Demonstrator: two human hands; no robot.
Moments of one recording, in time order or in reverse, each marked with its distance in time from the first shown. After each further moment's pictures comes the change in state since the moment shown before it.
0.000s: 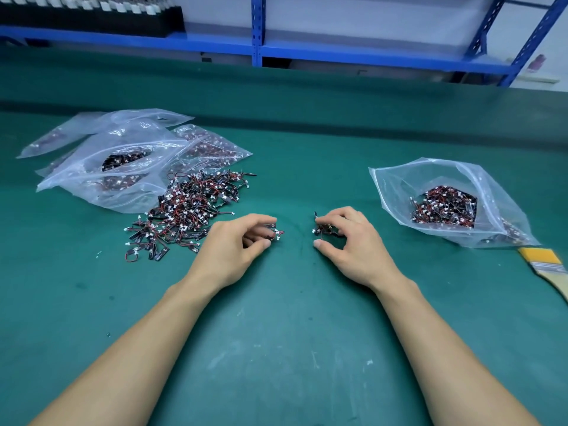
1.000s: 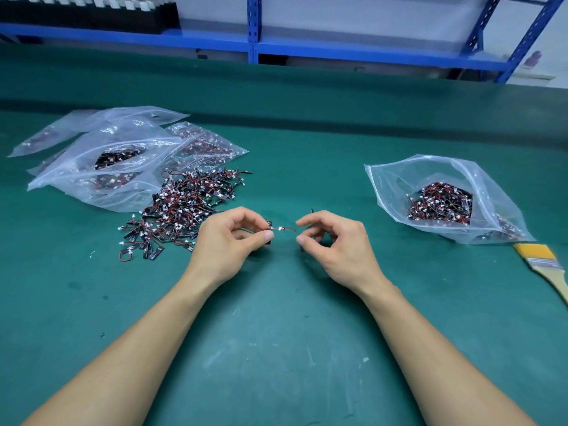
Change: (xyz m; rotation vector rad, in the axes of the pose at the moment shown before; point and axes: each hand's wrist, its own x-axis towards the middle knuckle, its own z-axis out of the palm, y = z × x) left_hand -0.001 0.010 0.003 -0.336 0.080 -0.168; right_hand -0.009 -0.037 0.007 0.377 0.072 0.006
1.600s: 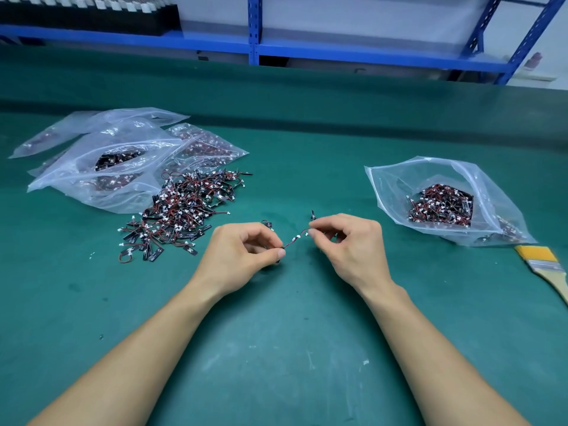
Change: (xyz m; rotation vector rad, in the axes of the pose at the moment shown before) left_hand -0.010 0.006 0.008 0.084 -0.133 0.009; right_hand 0.002 0.003 -0.008 -0.238 0.202 -0.081
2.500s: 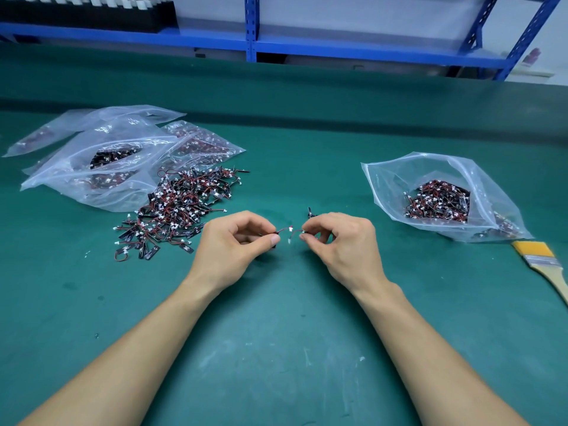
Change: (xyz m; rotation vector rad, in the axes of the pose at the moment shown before) left_hand 0.002 0.000 0.002 -0.078 0.126 0.099; right_hand -0.002 -0.007 -0.002 -0.099 -0.031 -0.145
